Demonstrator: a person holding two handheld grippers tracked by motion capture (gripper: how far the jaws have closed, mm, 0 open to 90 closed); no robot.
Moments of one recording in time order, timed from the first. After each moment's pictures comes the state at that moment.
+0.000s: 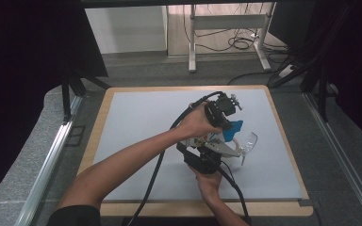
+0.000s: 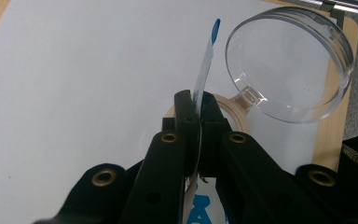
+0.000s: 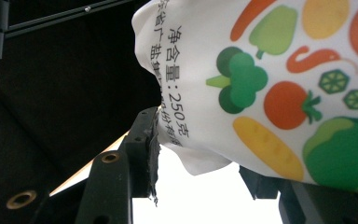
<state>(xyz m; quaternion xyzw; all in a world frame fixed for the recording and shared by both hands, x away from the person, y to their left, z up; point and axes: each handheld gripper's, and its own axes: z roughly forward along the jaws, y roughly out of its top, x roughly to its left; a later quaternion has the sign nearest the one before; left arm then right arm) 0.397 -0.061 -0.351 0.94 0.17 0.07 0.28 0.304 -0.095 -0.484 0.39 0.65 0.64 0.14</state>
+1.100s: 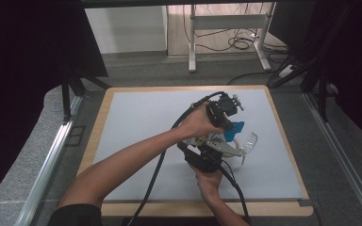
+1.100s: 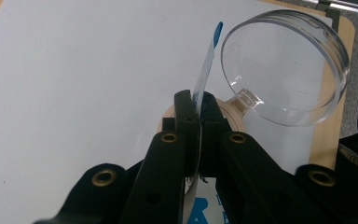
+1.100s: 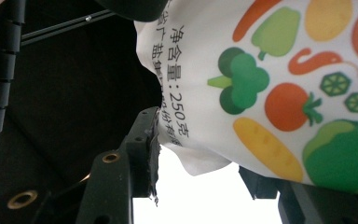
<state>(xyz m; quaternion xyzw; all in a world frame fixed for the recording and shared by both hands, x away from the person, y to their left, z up) 0.398 -0.065 -0.352 0.94 0.16 0.06 0.28 0.304 -0.096 -0.480 0.40 0.64 0.64 0.14</state>
